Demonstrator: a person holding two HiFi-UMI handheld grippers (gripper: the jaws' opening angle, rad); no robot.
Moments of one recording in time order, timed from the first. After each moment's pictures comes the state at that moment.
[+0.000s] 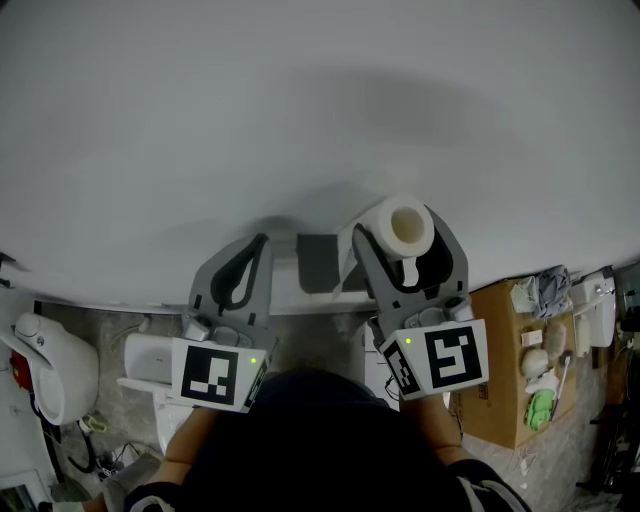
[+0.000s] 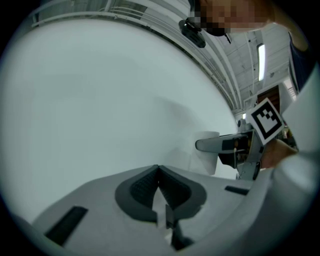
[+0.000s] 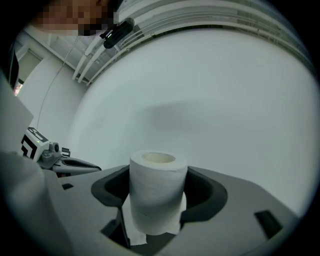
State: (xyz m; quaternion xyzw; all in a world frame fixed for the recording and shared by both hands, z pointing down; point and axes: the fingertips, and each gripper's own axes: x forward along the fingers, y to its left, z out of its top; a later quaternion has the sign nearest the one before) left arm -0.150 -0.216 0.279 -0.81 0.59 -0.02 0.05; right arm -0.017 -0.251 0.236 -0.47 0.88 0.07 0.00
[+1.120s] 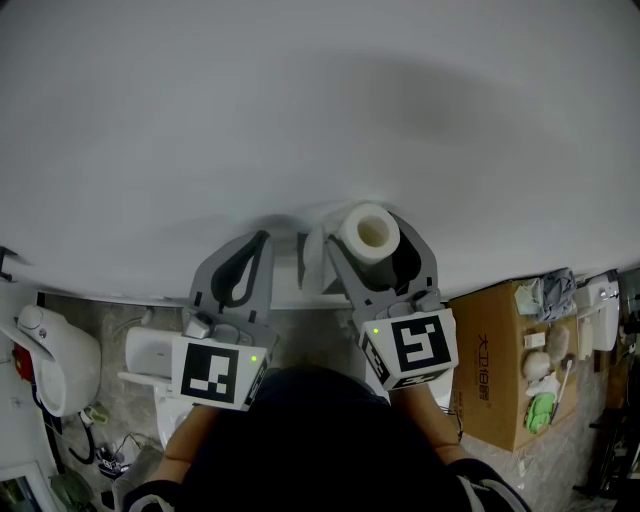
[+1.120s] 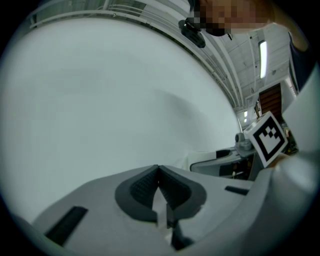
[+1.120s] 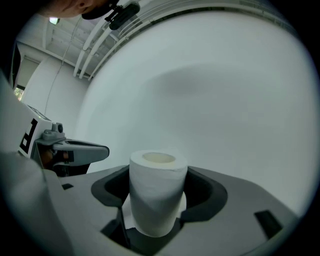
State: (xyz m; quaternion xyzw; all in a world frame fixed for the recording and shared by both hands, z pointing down) left arm -0.148 -0.224 0.286 -0.80 0.60 -0.03 0.05; right arm -0.042 -0.264 0.295 -0.44 0.90 0.03 -0.05
